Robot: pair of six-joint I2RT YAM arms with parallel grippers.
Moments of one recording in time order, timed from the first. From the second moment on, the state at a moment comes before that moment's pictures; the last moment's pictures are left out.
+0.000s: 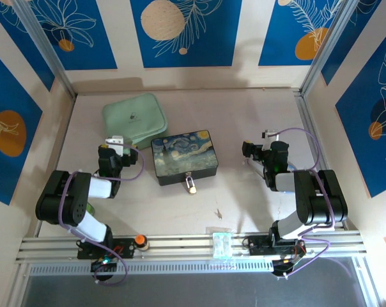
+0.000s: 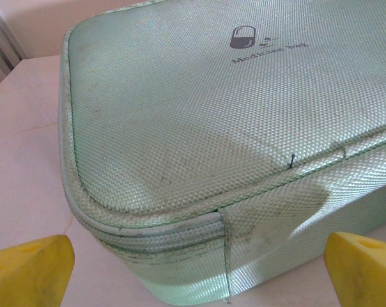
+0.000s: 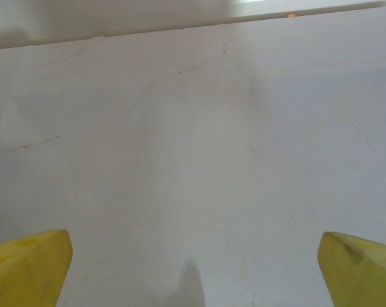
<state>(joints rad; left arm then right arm) -0.10 1.56 0.36 0.86 -0.13 0.05 0.02 1.52 0.40 0.72 -0.09 0.10</state>
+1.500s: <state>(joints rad) -0.10 0.85 0.47 0.08 -0.01 -0.71 0.02 0.87 0.67 -0.22 -0.22 0.41</state>
